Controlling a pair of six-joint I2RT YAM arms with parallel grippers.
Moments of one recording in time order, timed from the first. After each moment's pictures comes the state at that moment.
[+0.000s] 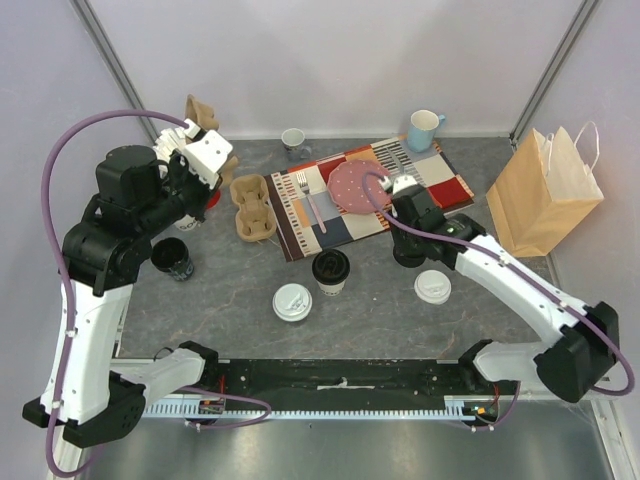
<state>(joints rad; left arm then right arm) -0.37 1.07 1.73 -1.00 0.09 0.46 0.64 1.26 1.17 -0.66 0.28 0.17</state>
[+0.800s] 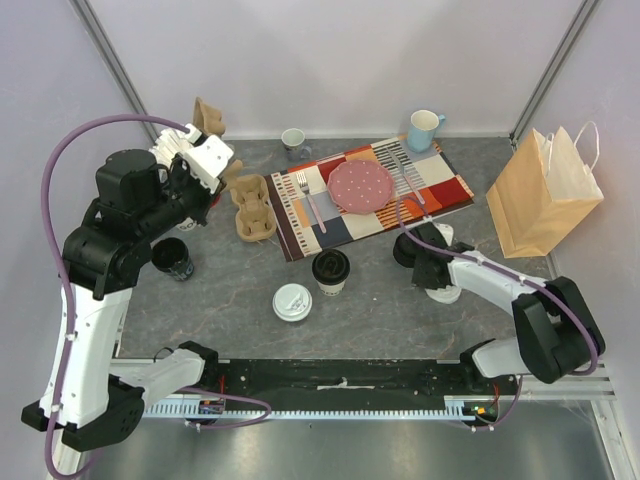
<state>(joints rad) -0.37 1.05 1.70 -0.99 0.14 0.46 0.46 1.40 0.69 -0.50 0.28 0.61</state>
